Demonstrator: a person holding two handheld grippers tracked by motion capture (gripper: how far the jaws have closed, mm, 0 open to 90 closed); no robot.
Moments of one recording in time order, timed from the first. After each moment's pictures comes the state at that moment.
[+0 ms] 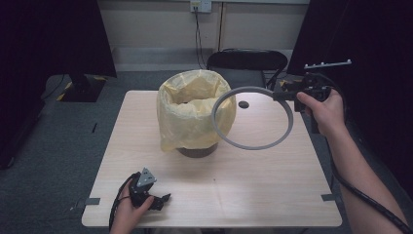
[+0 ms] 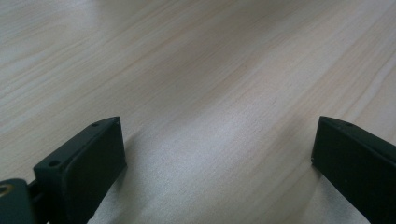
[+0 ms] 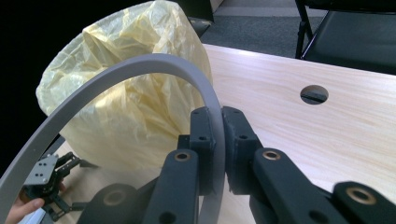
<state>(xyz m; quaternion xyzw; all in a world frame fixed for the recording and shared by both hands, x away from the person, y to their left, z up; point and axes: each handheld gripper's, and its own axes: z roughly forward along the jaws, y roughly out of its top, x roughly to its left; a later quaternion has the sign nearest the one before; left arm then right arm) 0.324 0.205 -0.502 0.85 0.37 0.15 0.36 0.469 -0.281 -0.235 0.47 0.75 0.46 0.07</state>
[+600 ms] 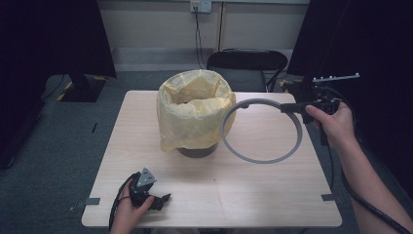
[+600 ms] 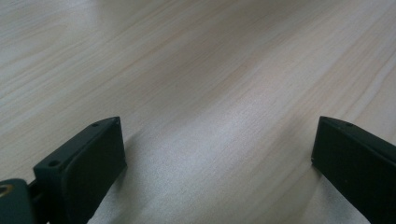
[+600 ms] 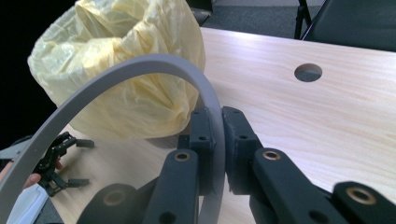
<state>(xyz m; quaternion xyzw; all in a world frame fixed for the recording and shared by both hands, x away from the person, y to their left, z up) 0.324 0.205 -0.502 0.85 0.37 0.15 0.36 0.451 -0.304 -0.257 0.47 0.76 0.45 0.06</state>
